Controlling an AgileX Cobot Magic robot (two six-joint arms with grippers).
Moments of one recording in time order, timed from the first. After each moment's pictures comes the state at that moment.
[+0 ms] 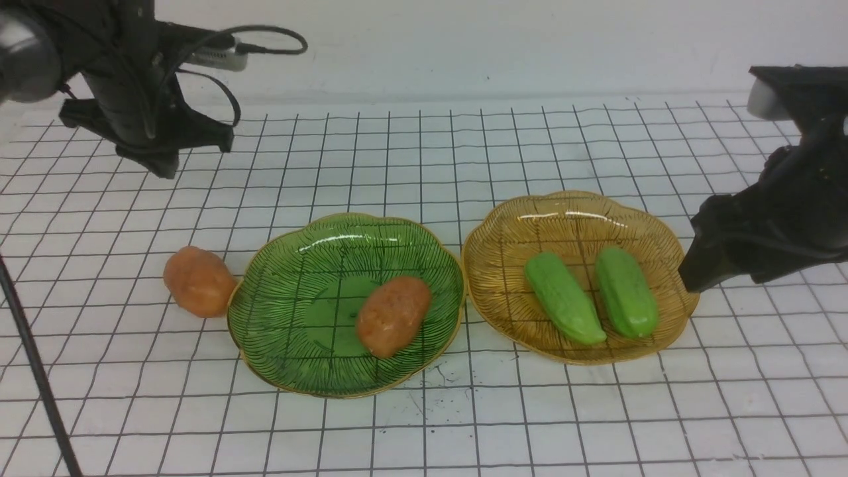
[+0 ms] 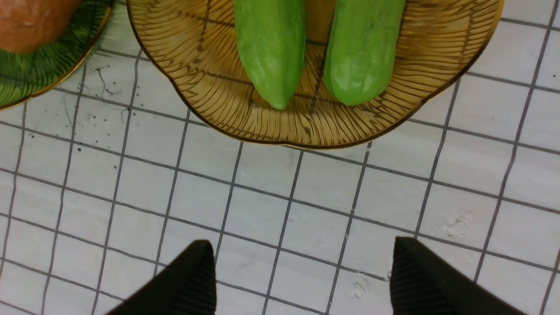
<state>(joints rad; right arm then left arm) 0.20 1.45 -1.29 0.22 1.24 -0.09 -0.07 2.00 -1.89 0.25 1.16 -0.09</state>
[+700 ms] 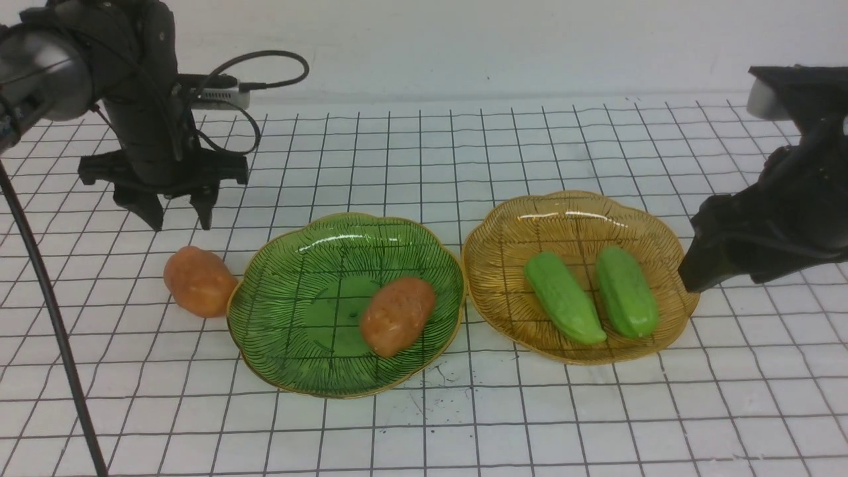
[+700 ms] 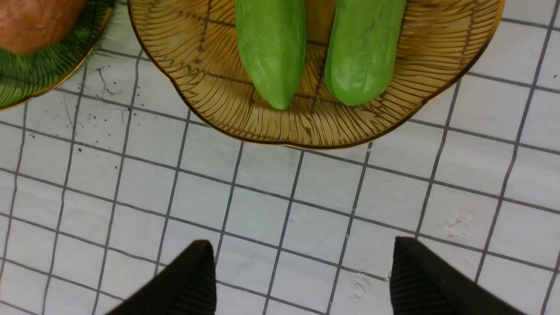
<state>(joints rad) 0.20 1.45 -1.29 0.22 1.24 -0.09 -0.07 2.12 -1.89 0.17 1.23 -0.31</state>
